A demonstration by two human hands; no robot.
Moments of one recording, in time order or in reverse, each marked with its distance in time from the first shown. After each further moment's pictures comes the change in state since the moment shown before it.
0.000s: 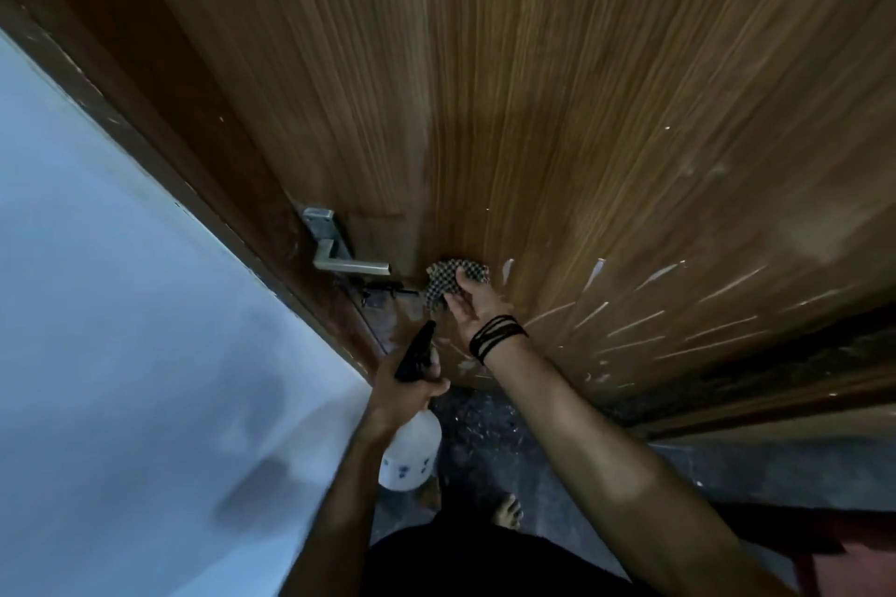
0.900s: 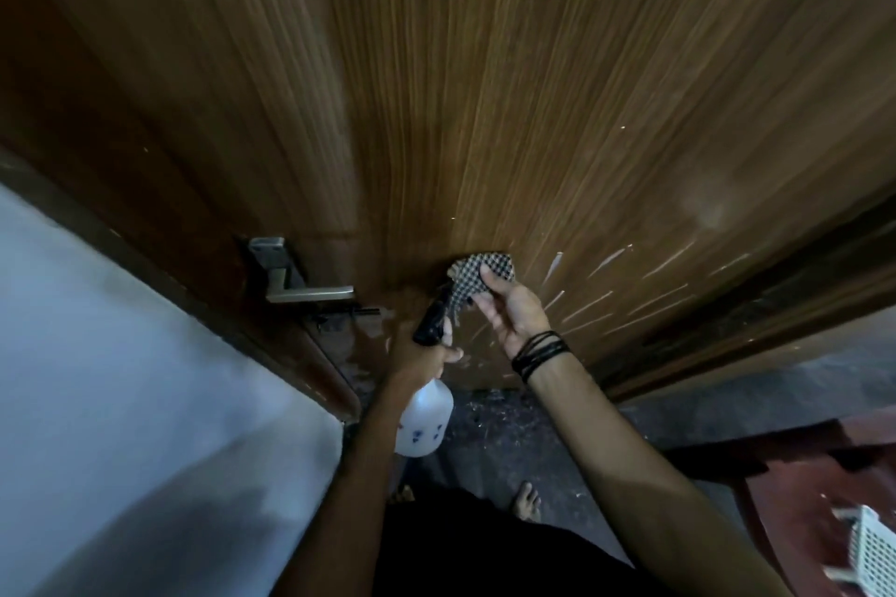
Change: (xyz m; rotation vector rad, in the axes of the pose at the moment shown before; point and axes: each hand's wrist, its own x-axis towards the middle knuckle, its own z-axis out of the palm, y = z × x) left_hand 0.061 0.038 0.039 0.281 -0.146 0.058; right_hand -0.006 -0.042 -0.056 -0.017 0.036 -0.304
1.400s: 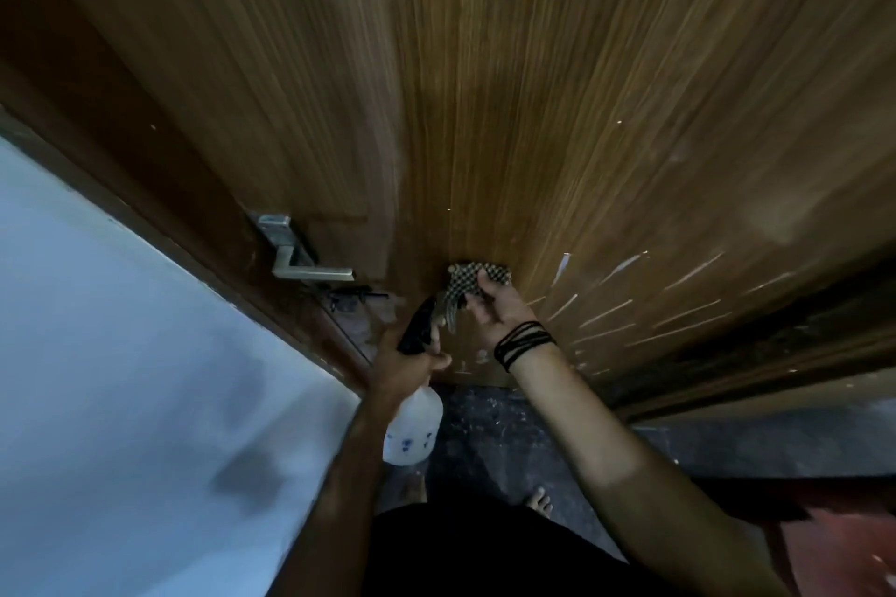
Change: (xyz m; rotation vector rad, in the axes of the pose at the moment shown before) left_hand -0.029 -0.012 0.010 -0.177 0.163 -0.059; right_hand 0.012 0.001 0.006 0.066 0.042 0.222
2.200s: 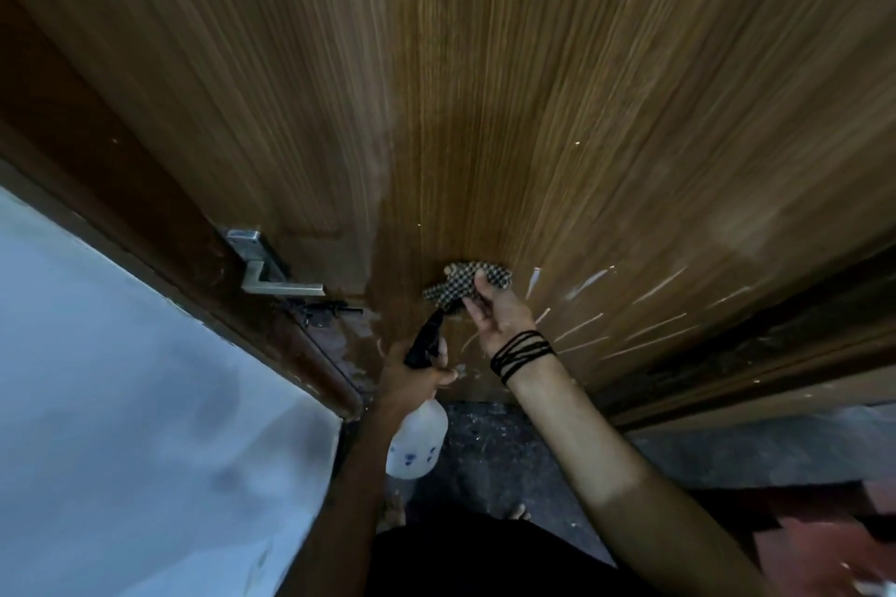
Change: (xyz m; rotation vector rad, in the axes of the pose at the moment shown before) left_hand -0.008 0.013 0.038 0.019 -0.103 0.025; right_hand -0.025 -0.029 -0.009 0.027 -0.038 -0.113
